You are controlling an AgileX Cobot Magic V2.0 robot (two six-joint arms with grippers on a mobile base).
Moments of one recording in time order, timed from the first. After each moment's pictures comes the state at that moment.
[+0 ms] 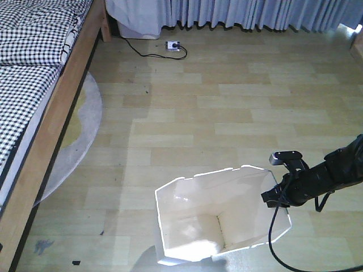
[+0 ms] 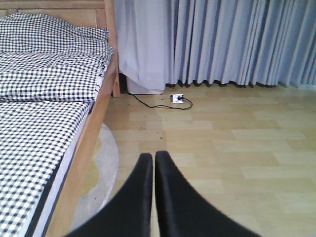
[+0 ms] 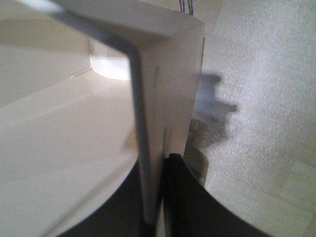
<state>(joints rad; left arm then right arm) 0.00 -0.01 0.03 -0.02 0.27 -0.02 -0.14 2.31 -0.86 1.25 0.44 -1.62</state>
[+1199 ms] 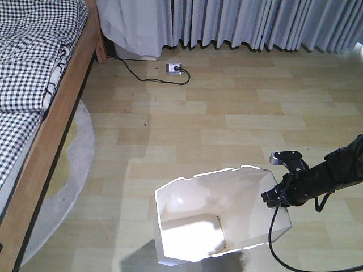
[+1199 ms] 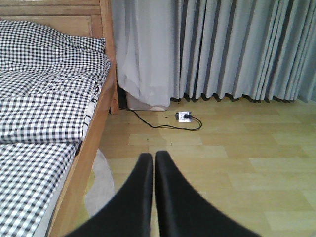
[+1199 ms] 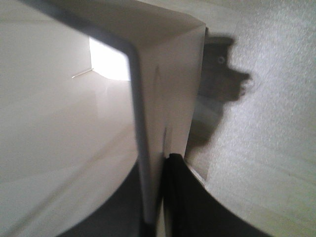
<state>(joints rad) 0.00 -0.01 0.03 -0.02 0.27 -0.02 -0.14 2.31 -0.86 1.25 0.44 -1.62</state>
